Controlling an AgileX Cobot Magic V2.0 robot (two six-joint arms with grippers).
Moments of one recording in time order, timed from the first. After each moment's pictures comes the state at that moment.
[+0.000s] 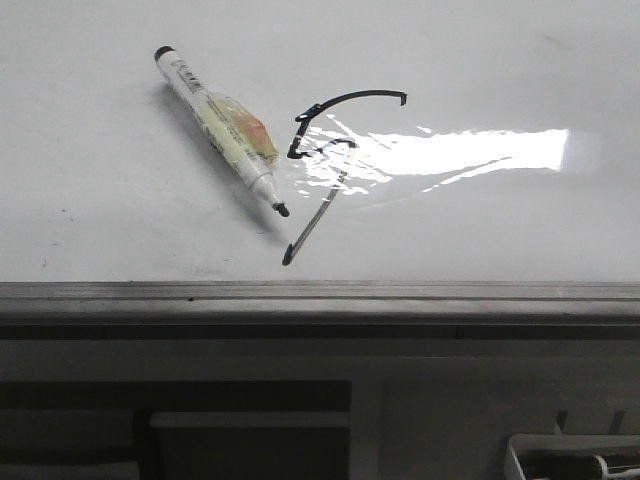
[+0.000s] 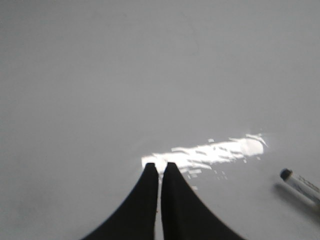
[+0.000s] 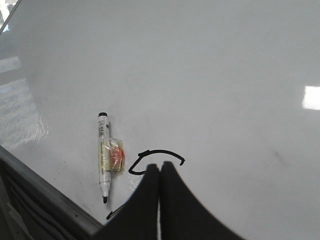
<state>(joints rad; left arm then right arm) -0.38 0.10 -0.12 -0.63 -0.19 0.73 0.82 0.47 -0.41 1.84 -0.25 -1.84</state>
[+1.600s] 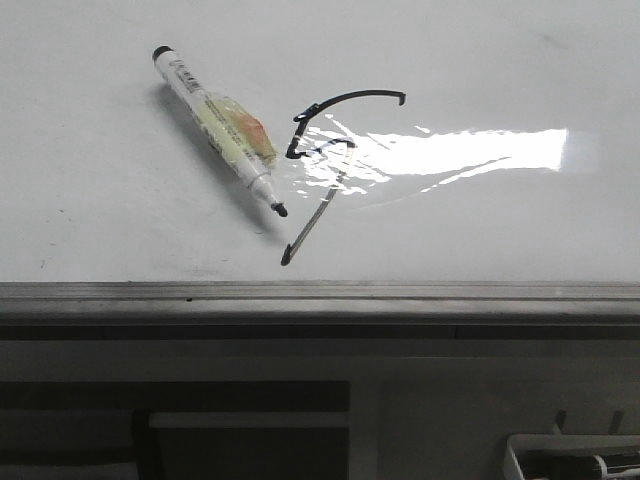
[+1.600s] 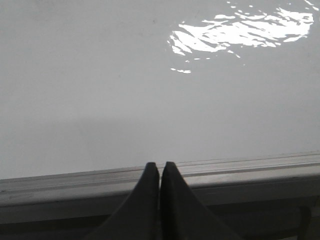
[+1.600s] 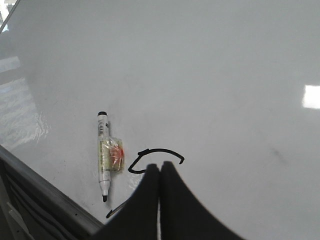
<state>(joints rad) -0.05 -0.01 0.00 -0.11 0.28 0.14 0.82 0.47 -0.40 1.85 -0.25 -1.84</state>
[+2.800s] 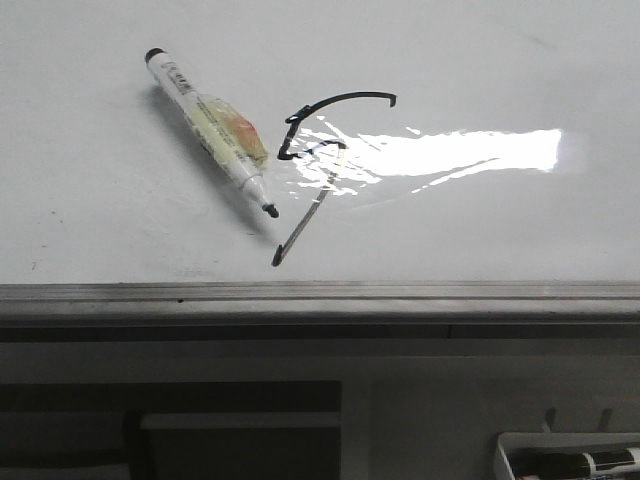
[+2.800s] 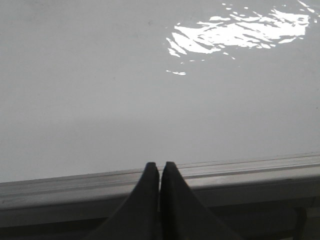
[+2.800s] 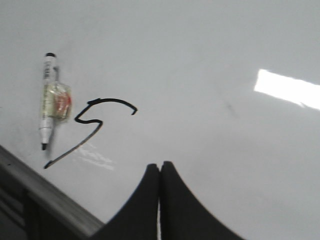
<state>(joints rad) -0.05 -0.01 0.00 -0.11 0.28 0.14 0.80 0.48 -0.30 1.70 -0.35 -1.83</state>
